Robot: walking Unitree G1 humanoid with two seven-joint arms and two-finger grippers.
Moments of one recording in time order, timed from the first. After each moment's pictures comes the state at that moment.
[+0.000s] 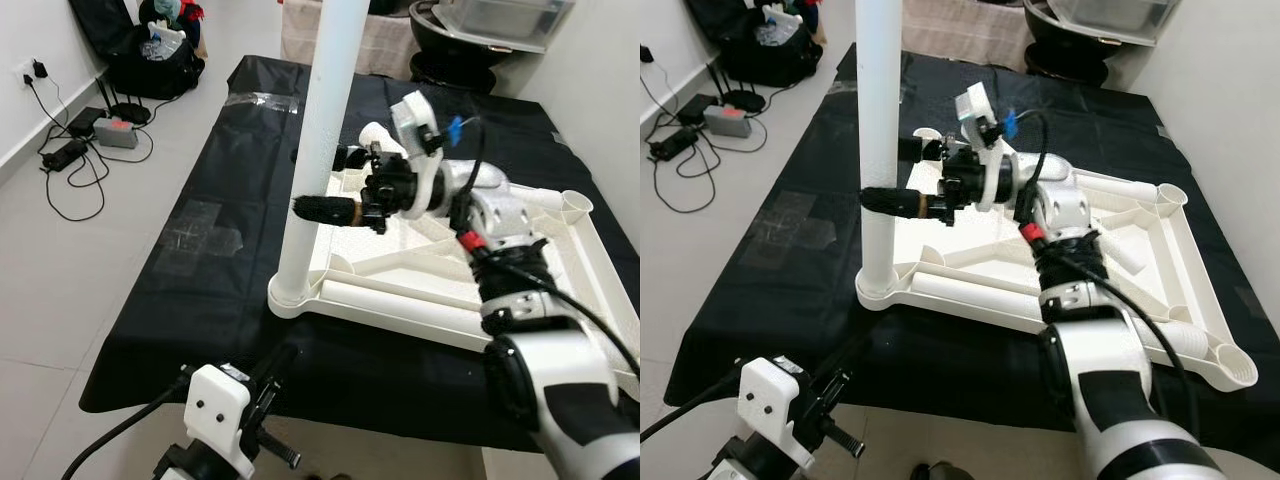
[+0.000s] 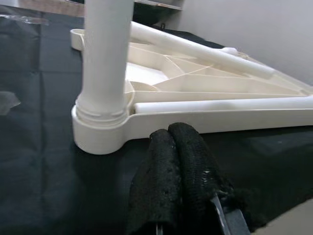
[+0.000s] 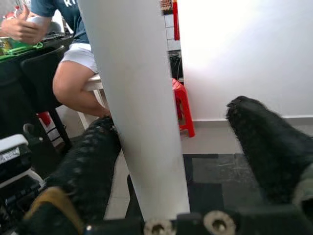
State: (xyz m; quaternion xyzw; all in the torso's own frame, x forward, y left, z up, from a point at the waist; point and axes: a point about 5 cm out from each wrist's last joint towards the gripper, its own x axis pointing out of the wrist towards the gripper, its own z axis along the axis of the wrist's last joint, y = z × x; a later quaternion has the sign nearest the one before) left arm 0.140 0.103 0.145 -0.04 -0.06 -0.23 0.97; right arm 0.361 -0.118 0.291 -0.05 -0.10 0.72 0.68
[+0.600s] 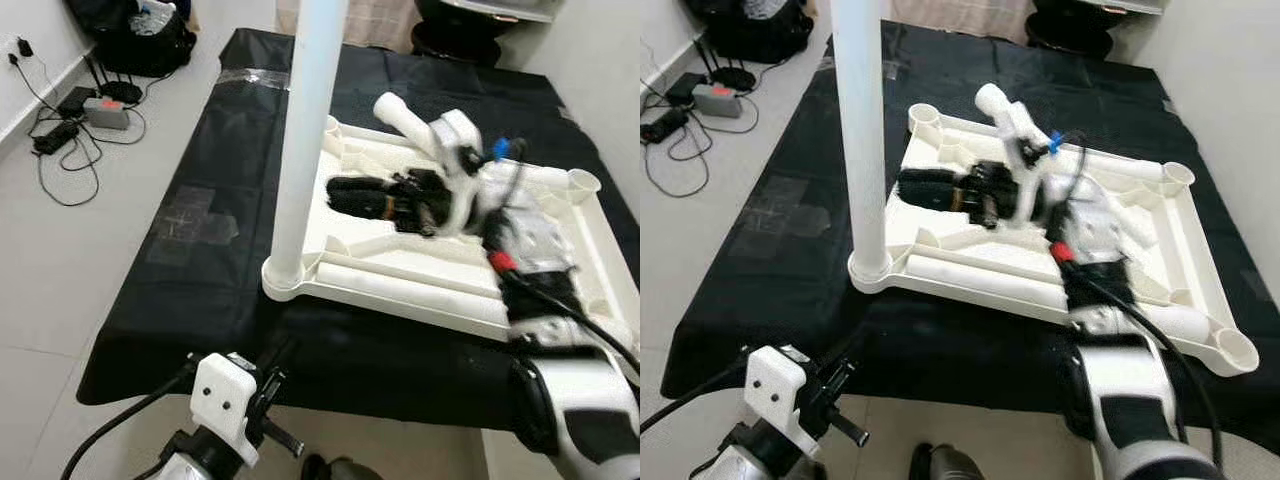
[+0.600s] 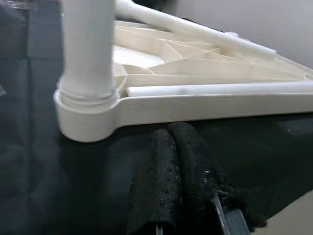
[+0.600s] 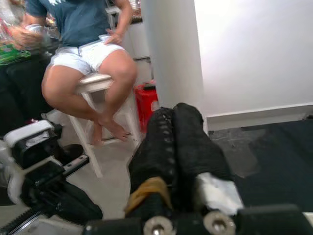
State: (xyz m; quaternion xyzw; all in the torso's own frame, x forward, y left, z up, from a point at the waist) left arm 0.162 0.102 0.138 -0.02 -0.05 -0.24 0.97; right arm 0.338 -0.151 0.260 -0.04 -0.10 0.69 0.72
